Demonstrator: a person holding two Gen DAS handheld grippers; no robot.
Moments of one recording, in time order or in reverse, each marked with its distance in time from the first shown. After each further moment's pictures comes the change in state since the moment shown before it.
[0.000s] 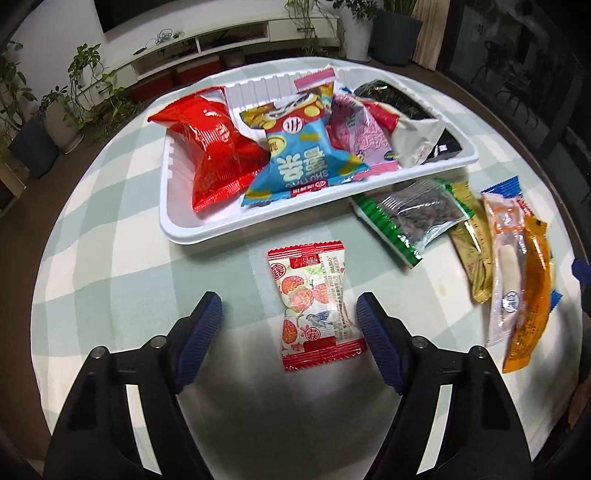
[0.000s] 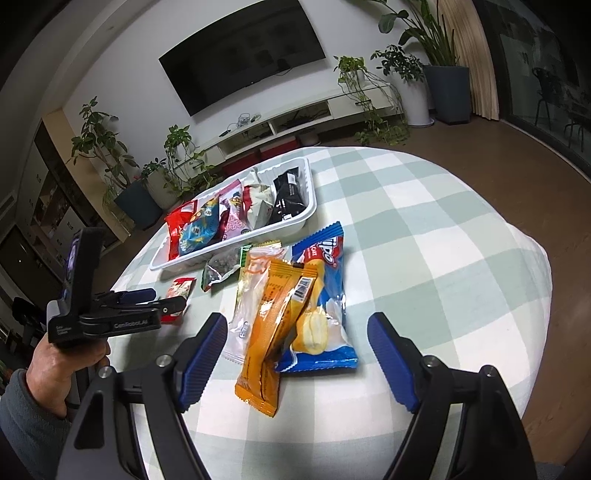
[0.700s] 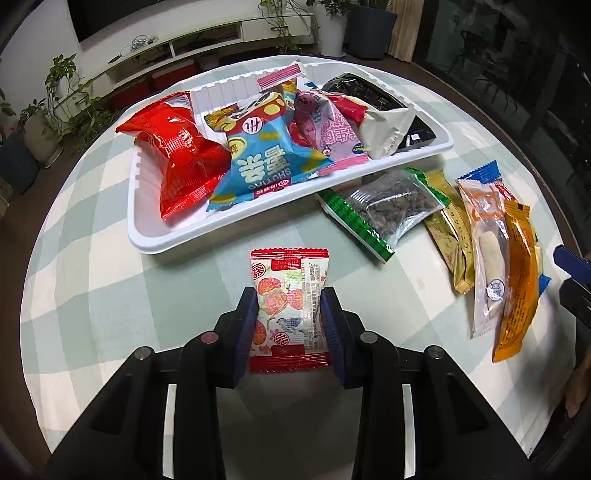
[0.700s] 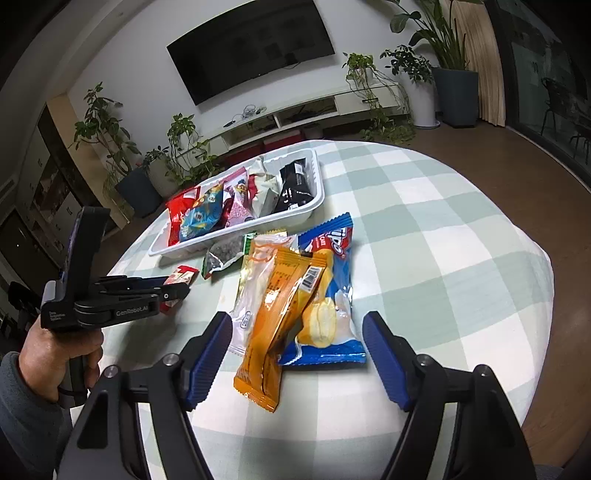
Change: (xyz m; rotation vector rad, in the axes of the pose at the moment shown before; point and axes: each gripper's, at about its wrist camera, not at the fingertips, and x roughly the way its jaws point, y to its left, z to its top) left arm 0.003 -0.007 0.000 0.072 -0.005 -0.072; right arm 0.007 0.008 -0.004 -0.045 0.030 -0.011
